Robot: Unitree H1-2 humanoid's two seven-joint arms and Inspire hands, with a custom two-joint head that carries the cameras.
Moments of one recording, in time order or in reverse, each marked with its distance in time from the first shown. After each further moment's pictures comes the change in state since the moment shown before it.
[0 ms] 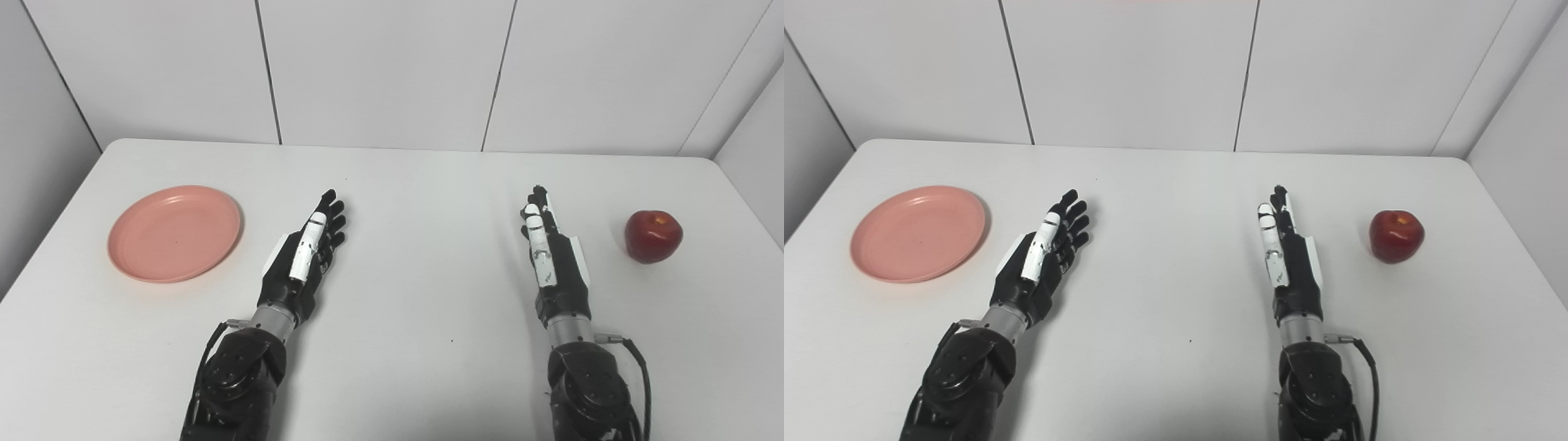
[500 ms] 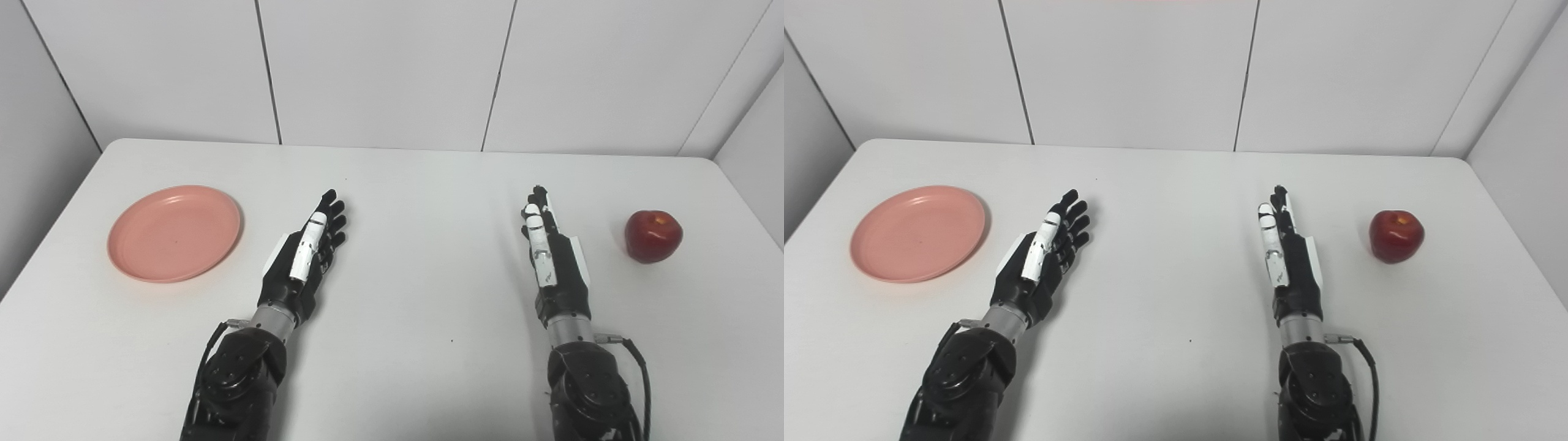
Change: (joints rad) left arm 0.000 0.000 0.000 0.000 -0.001 0.000 0.000; right arm 0.000 0.001 0.000 0.000 0.002 0.003 0.000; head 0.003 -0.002
